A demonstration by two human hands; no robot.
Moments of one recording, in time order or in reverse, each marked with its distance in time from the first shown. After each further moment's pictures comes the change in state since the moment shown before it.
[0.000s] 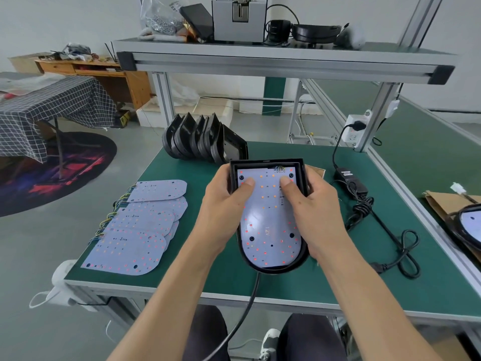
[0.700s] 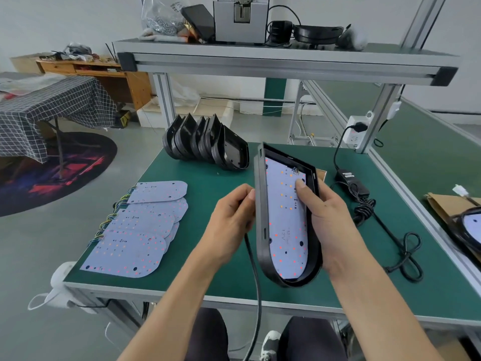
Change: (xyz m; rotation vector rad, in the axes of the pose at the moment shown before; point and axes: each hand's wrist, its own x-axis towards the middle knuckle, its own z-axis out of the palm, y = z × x) left_hand -0.001 -0.035 0.001 -0.042 -0.199 0.037; right_hand -0.009 -0.008 -0.010 0.387 -0.017 0.341
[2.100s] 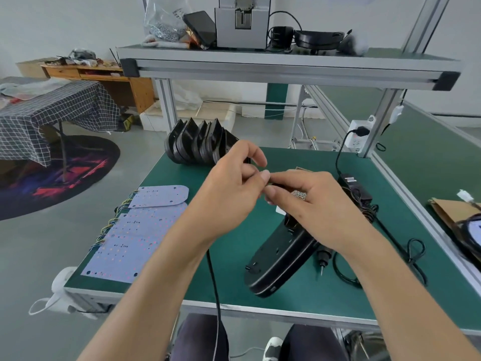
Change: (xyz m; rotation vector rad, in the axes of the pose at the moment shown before) left_hand 0.013 0.093 -0.006 0.369 -0.078 0.136; right_hand 0.012 -0.046 0.009 -0.871 -0.403 -0.456
